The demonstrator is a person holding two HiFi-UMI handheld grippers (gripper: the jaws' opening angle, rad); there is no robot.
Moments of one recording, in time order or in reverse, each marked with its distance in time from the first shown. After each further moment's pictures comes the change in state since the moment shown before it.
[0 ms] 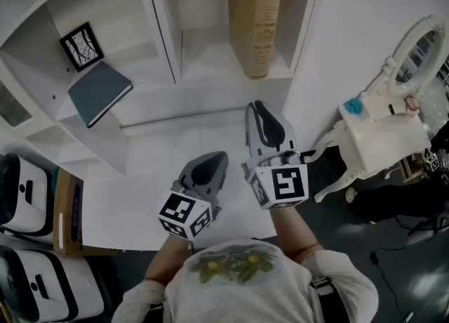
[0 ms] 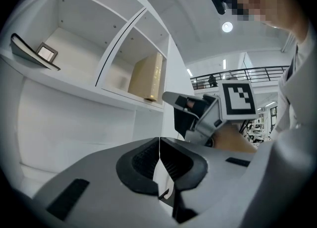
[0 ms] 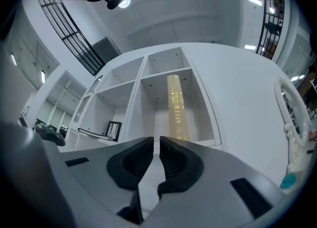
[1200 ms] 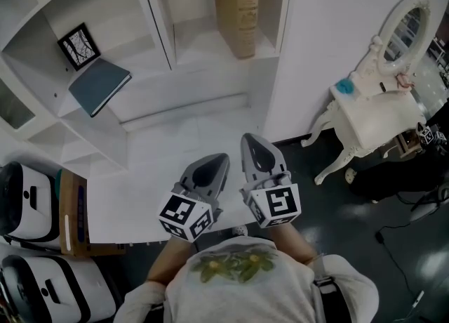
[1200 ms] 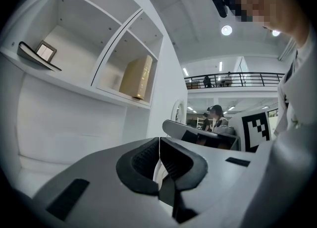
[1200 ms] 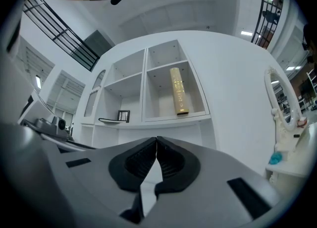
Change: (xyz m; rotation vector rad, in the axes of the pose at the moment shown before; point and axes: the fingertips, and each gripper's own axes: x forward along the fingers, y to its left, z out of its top) left arm -0.046 -0.047 -0.007 -0.034 0.037 -0.080; right arm -0.100 0.048 -0.042 0.080 0.160 -0.018
